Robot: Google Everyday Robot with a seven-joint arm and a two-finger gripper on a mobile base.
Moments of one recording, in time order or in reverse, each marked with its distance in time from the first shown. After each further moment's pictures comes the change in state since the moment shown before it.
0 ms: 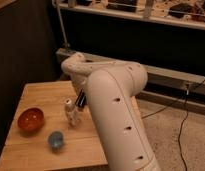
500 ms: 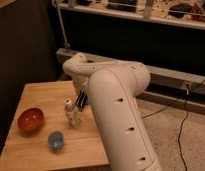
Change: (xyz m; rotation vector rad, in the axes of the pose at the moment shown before) arm 0.002 -0.007 0.002 0.002 -0.007 0.006
